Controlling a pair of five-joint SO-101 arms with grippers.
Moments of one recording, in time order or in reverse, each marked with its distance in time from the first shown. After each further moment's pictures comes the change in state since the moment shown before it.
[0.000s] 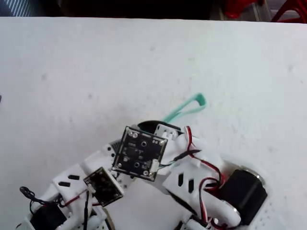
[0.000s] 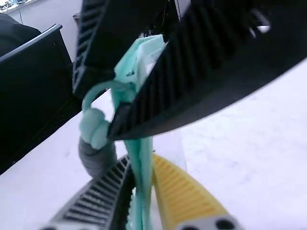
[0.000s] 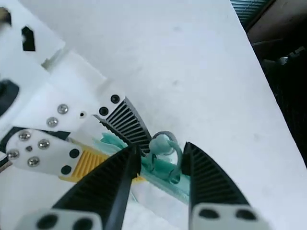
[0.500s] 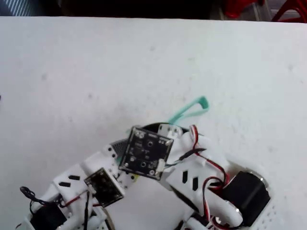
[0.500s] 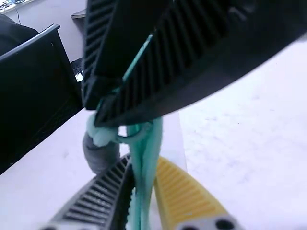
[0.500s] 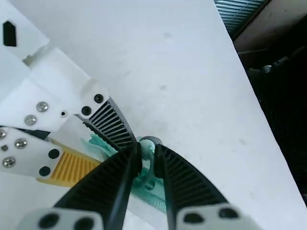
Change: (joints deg) left arm 0.3 0.0 0.1 -0.1 -0.1; right arm 4.1 -4.5 2.2 -5.5 2.9
